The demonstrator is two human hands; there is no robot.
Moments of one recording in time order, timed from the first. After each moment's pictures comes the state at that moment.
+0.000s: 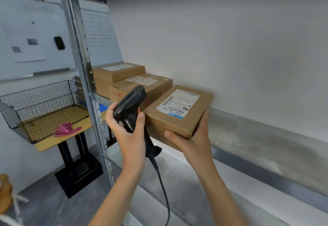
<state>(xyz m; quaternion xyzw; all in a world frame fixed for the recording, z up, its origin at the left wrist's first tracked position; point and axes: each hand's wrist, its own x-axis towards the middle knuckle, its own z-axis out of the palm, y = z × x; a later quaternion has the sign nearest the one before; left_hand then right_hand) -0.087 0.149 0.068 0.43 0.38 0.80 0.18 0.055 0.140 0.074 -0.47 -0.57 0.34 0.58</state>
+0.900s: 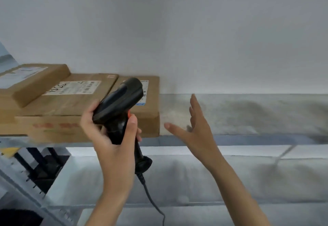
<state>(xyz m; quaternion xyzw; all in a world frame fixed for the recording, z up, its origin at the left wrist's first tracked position) -0.116 0.211 0.083 0.56 0.18 0.69 0.43 0.047 0.158 0.079 -0.66 -0.44 0.20 0.58</state>
